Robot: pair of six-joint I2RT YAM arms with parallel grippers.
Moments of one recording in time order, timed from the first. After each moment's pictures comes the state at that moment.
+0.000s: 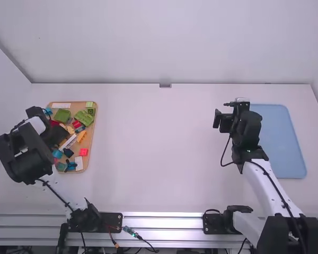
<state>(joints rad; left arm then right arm) 0.65 2.02 1.29 -0.60 -0.06 -0.32 0.02 1.18 0.63 0.15 -0.04 -0.01</state>
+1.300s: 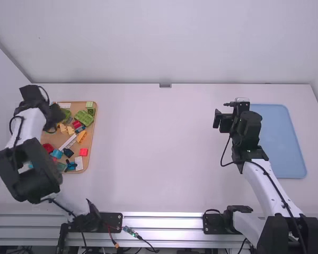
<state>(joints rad) 0.50 1.74 1.33 -0.62 0.00 -0.22 0.02 1.18 0.63 0.15 -0.04 -0.01</state>
